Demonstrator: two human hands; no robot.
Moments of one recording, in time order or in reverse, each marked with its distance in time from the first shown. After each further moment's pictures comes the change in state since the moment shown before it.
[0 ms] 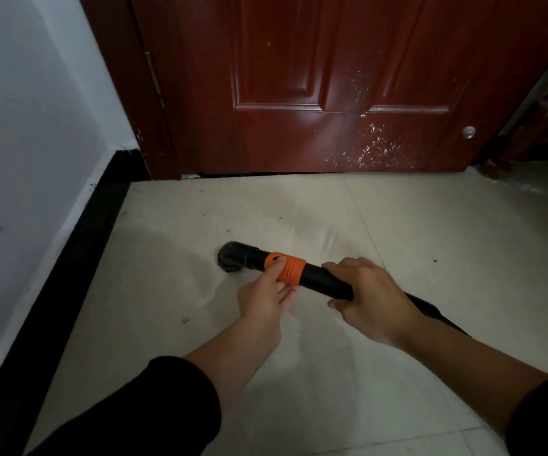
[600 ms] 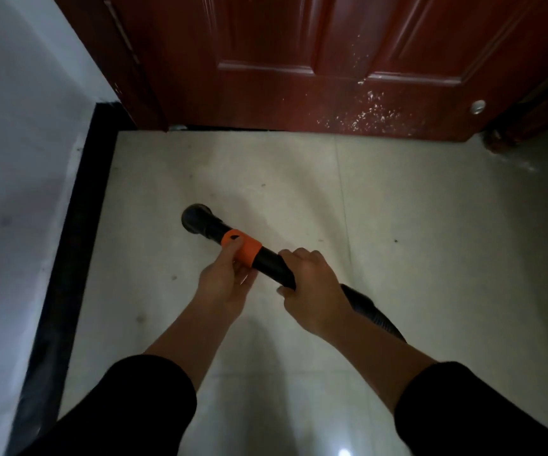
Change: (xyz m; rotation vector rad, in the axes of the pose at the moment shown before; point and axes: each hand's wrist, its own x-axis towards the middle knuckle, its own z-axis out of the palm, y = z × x) left_hand -0.056 0.059 0.046 -0.122 0.156 -0.168; right_hand 0.013 -0.033 -0.081 0.198 -0.229 0.110
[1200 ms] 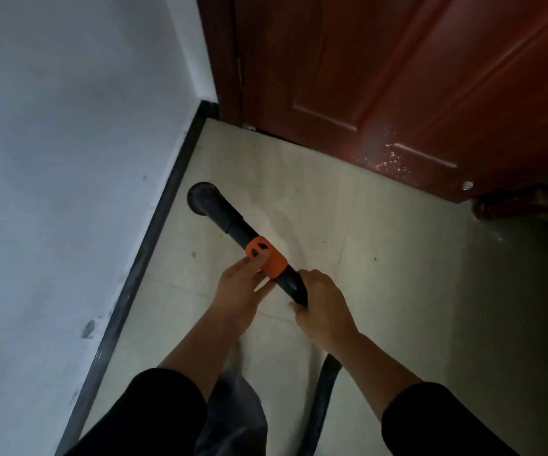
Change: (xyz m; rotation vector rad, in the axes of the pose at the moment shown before) left_hand -0.247 0.067 0.018 -0.039 0.019 0.006; right_hand -0.109 -0.116 -0.161 -0.013 -0.254 -0.003
